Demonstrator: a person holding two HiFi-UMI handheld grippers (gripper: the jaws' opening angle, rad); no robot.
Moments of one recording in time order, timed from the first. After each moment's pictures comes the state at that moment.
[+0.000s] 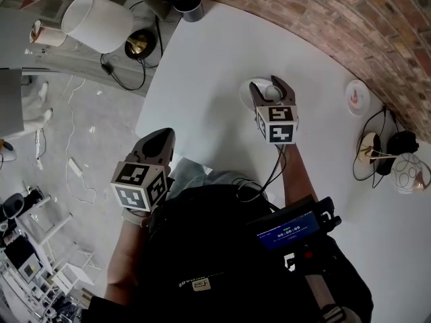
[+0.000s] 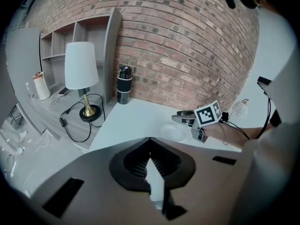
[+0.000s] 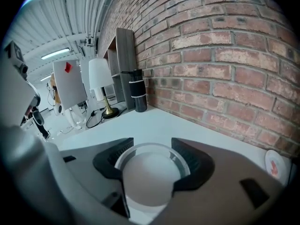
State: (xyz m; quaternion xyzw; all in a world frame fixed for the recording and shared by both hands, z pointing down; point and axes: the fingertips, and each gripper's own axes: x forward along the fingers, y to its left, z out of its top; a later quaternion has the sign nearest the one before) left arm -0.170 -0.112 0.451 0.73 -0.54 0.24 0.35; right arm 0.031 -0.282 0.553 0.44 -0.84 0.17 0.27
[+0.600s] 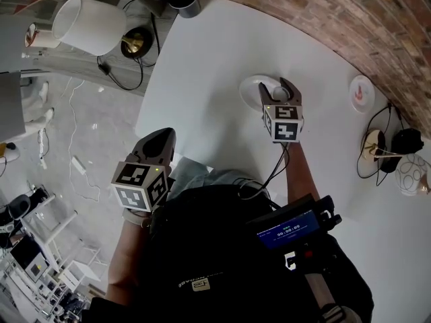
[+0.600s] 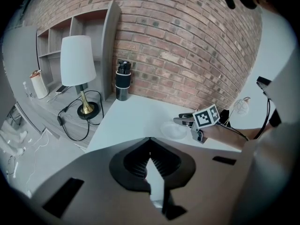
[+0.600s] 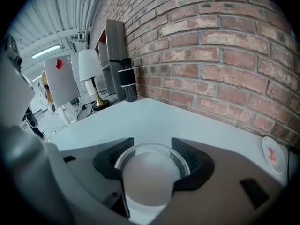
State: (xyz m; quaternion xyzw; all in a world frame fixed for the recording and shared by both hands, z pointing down) left arm -0.167 -0.120 0.464 0.73 -0.53 0.26 0.36; right arm 0.065 -0.286 0.599 0.47 -0.81 0.19 0.29
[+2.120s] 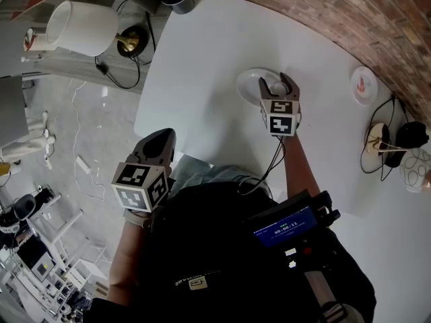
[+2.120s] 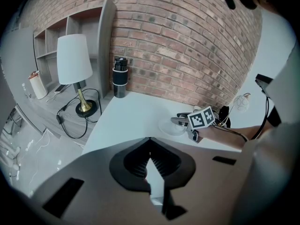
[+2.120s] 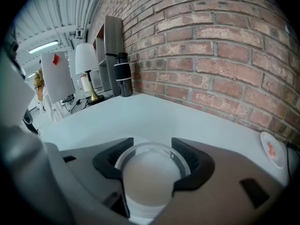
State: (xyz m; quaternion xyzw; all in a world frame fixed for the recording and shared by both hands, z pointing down) left arm -0.153 -0.112 0.468 0.72 -0.52 0.28 0.36; right arm 0.080 -0.286 0.627 0.49 -0.80 0.18 0.30
